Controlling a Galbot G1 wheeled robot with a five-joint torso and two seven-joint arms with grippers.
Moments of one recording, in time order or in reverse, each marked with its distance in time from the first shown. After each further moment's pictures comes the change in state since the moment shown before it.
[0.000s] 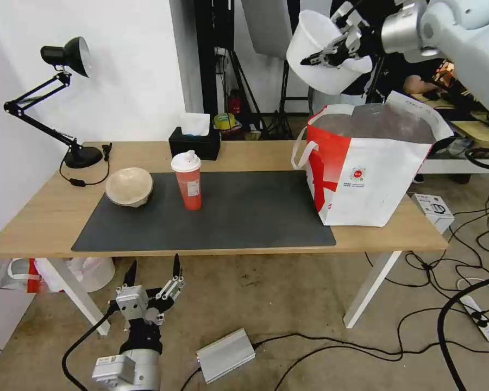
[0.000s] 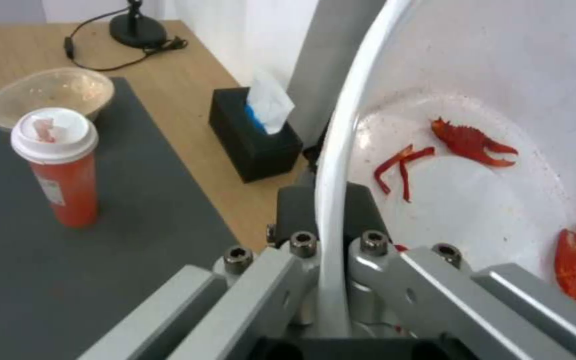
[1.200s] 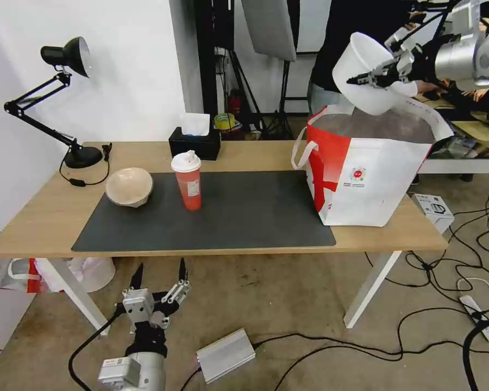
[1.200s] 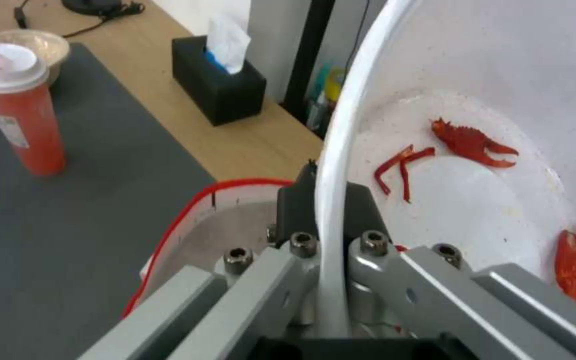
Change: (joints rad) left arm 0.009 0.005 0.023 0.010 0.006 0.001 -0.002; right arm -0.125 -0.198 0.056 0.073 0.000 0.015 -0.013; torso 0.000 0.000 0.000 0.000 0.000
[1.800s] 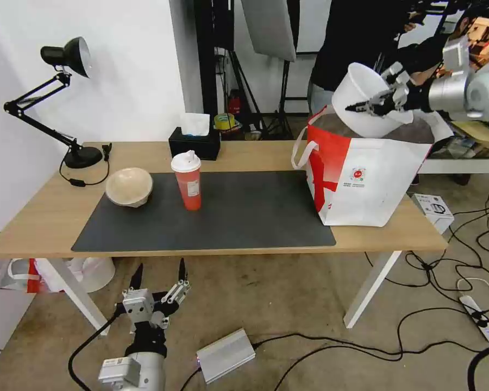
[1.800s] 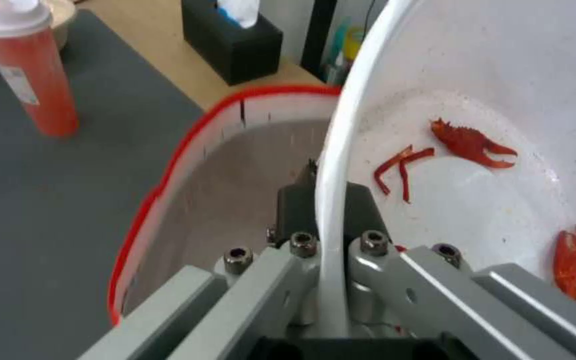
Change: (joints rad) left arm -0.001 -0.002 -0.002 0.001 0.001 0.000 -0.002; right arm -0.163 -0.068 0.083 0.094 -0.004 -0.007 0.029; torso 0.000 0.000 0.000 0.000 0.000
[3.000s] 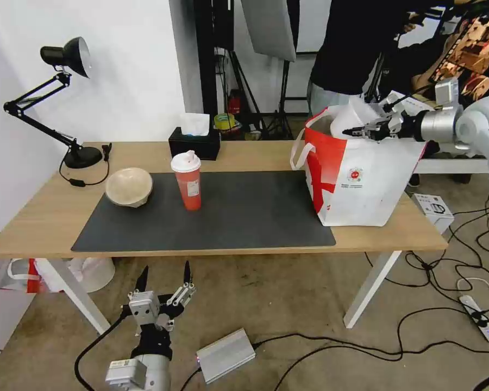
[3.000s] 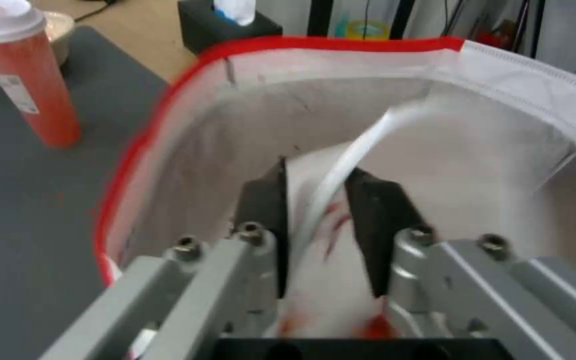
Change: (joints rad) left arm 0.010 -0.009 0.028 0.009 0.019 -0.002 -0.003; right arm -0.151 -0.002 0.119 0.018 0.034 0.018 0.048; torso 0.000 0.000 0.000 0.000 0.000
